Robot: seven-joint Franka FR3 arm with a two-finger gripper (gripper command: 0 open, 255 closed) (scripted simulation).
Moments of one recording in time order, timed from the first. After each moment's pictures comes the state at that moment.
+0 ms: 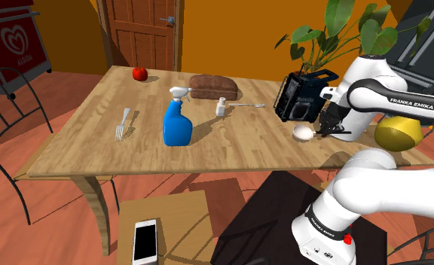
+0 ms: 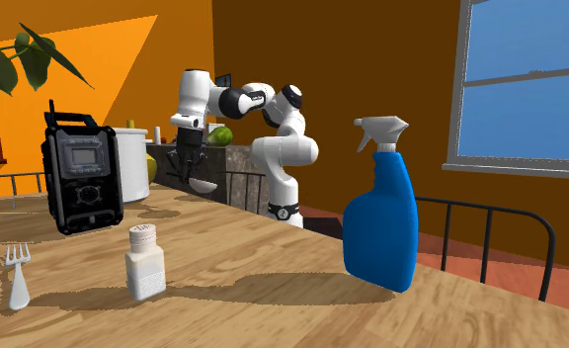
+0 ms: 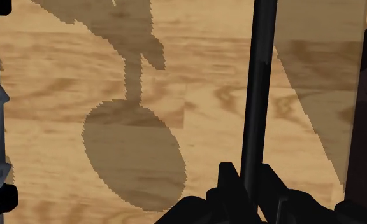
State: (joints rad) arm -0.17 -1.09 -0.84 -2.77 -0.88 1.86 -1.28
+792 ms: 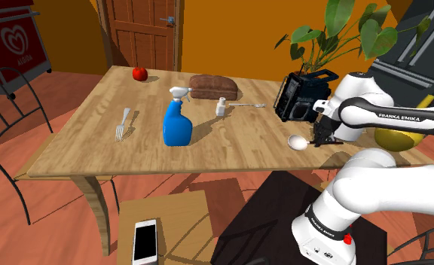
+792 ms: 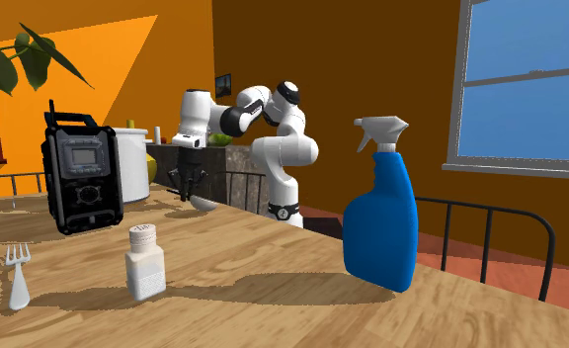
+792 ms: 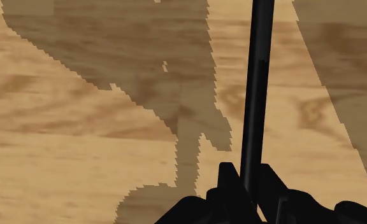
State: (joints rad) arm -0.18 -1.02 -0.98 -2.85 -1.01 2.01 -1.23
